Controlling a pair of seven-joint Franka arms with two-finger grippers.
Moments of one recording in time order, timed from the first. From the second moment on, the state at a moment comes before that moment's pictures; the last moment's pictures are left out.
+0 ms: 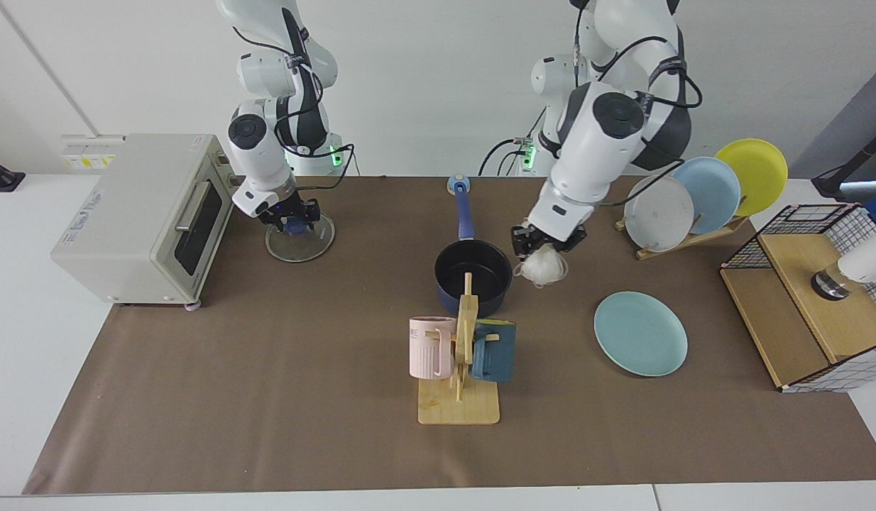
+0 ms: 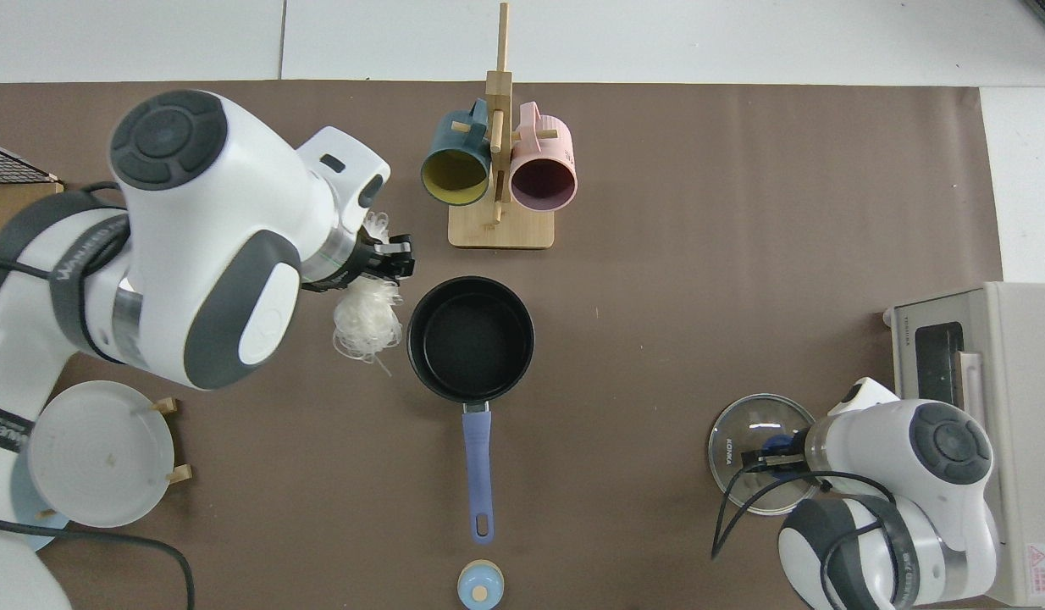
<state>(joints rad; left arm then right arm) 0.03 0.25 -0.46 -1.62 -0.01 1.86 -0.51 0.12 -0.21 -0.06 -2.65 0.01 2.30 0.02</state>
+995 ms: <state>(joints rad) 0.01 0.35 -0.61 -1.92 0.20 2.33 -0.81 0.15 -0.21 -0.06 -2.29 0.00 1.98 0.04</state>
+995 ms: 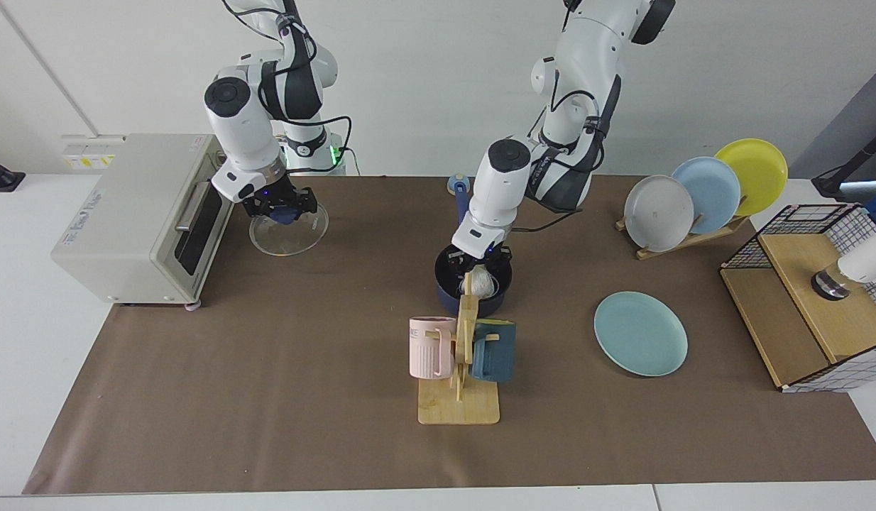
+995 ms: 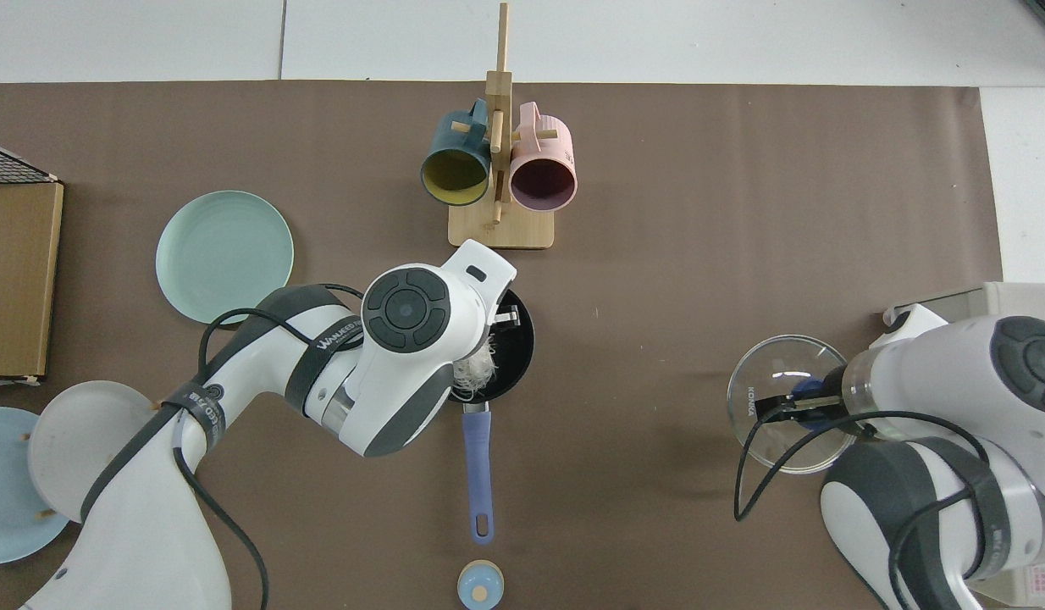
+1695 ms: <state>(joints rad) 0.02 0.32 -0.57 -1.69 0.21 1.97 -0.64 0.19 -0.08 -0.04 -2.04 0.03 1.87 0.09</state>
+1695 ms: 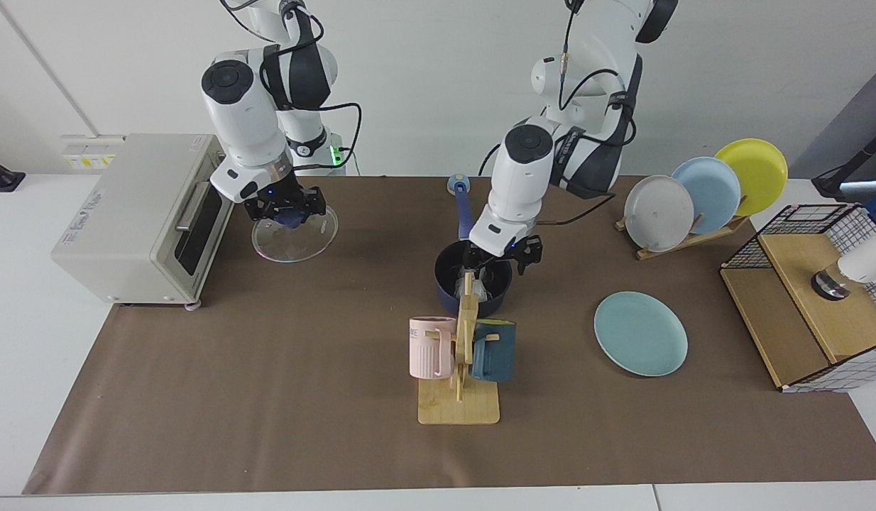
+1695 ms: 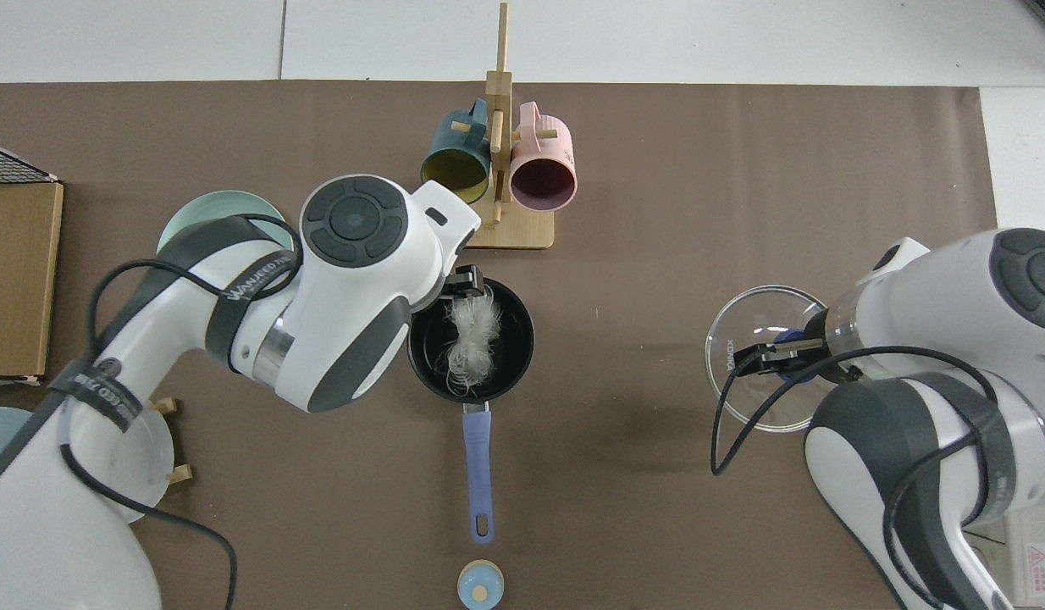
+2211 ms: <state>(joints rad) 0.03 0.09 -0.22 -1.58 0.05 1.69 -0.21 0.20 0.03 0.25 -1.89 0.05 1.90 0.56</state>
